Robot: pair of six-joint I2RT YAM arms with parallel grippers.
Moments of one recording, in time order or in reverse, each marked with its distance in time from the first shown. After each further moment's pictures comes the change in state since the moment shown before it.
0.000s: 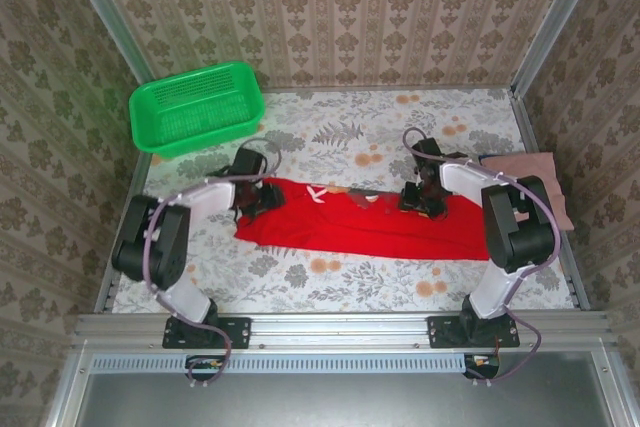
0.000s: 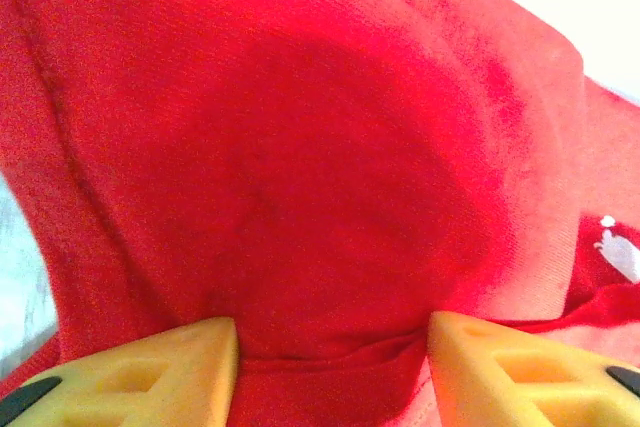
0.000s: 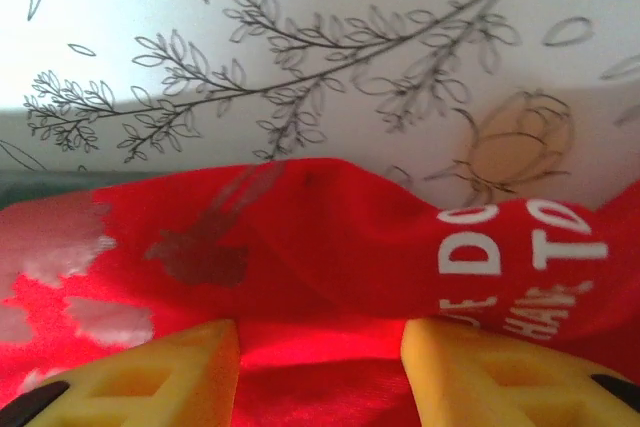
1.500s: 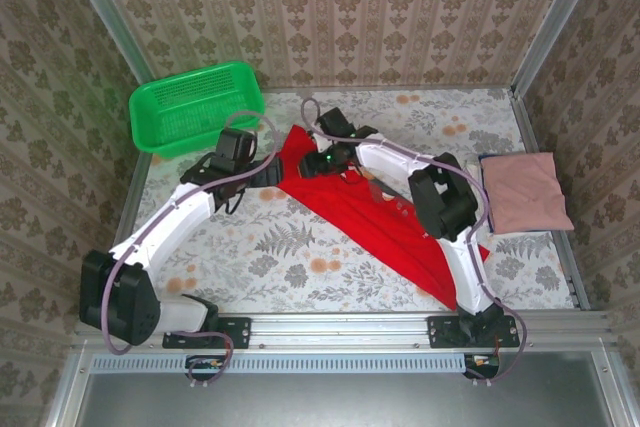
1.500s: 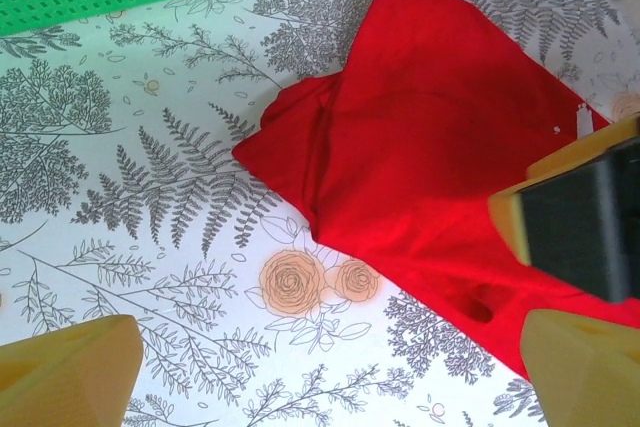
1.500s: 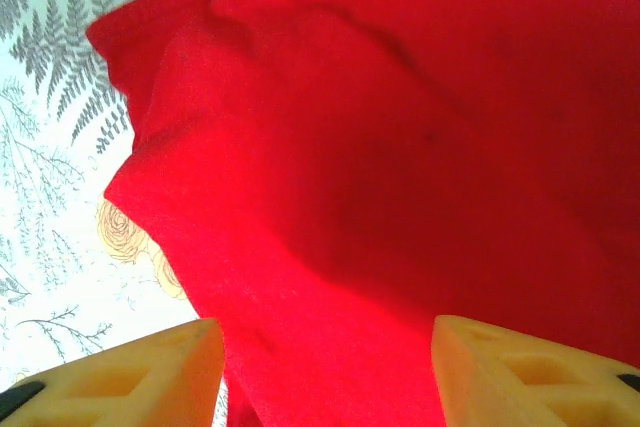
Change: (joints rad) left arm -0.074 -0.380 0.054 -0.103 -0.277 0.214; right arm 0.376 0.517 0.752 0.168 -0.217 -0.143
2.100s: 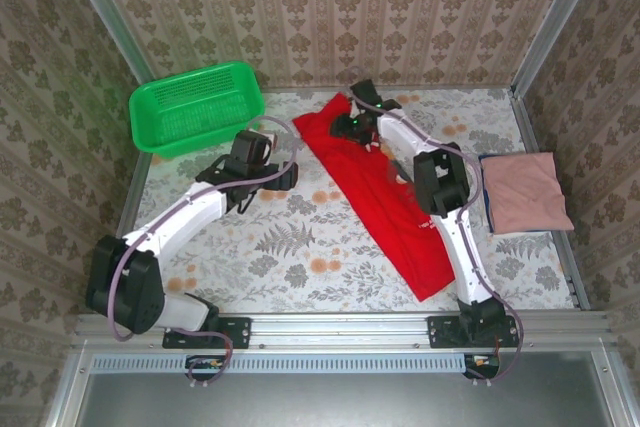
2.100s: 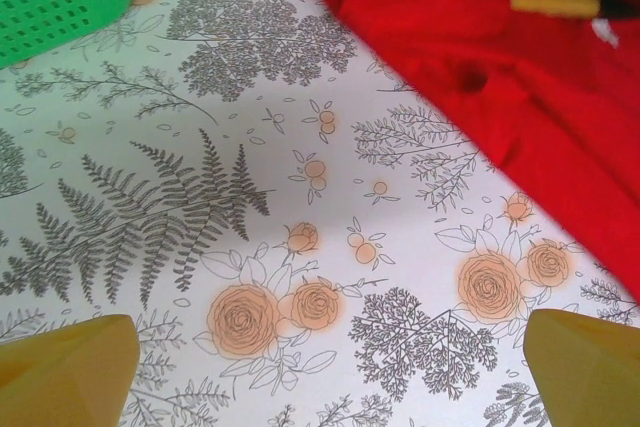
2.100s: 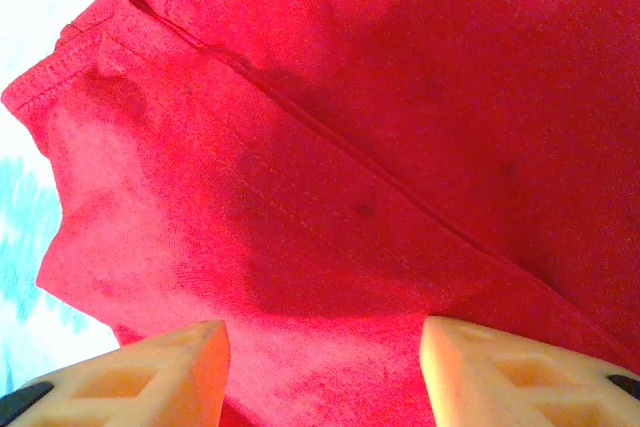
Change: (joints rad) left arm -0.068 0.079 -0.017 0.127 0.021 0.108; right arm -0.256 0.314 0.478 -0.131 0.061 0.243
